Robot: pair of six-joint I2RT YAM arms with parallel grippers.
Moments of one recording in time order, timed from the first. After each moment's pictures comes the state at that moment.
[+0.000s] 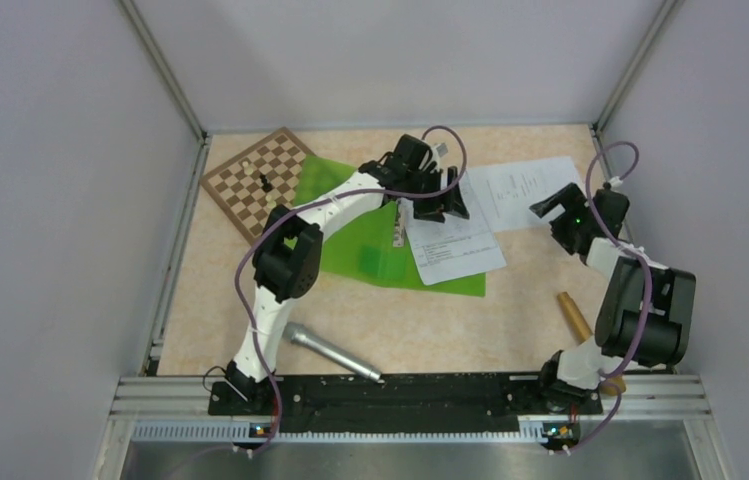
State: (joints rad) left arm -0.66 2.24 1.92 -0.42 0.53 -0.64; right arm -0.31 1.51 0.73 0.15 -0.28 0.67
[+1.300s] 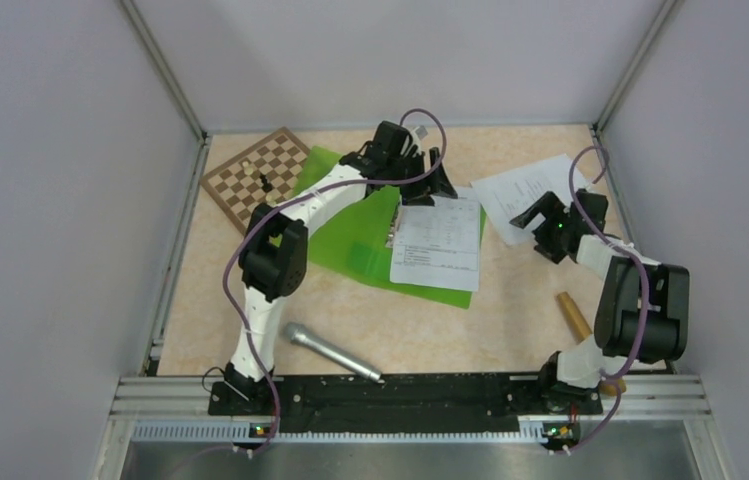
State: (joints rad) left arm -0.58 2.16 1.85 -0.38 0.54 -0.71; right arm -0.17 1.50 0.72 -0.03 -0.32 0.62
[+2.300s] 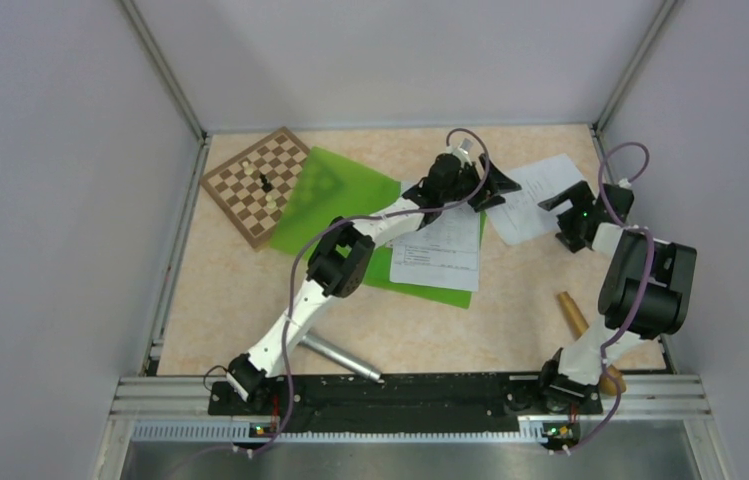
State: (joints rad) left arm -0.74 2.75 2.31 0.30 0.47 -1.23; right arm -0.34 1.70 0.86 0.09 -0.28 0.76
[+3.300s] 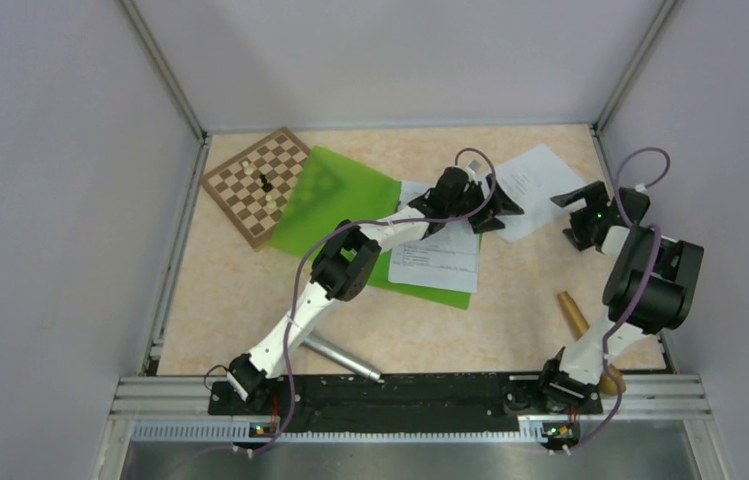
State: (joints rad) left arm -0.79 2.77 2.27 0.19 0.50 -1.23; right arm -0.41 1.78 0.87 0.25 -0.42 0.85
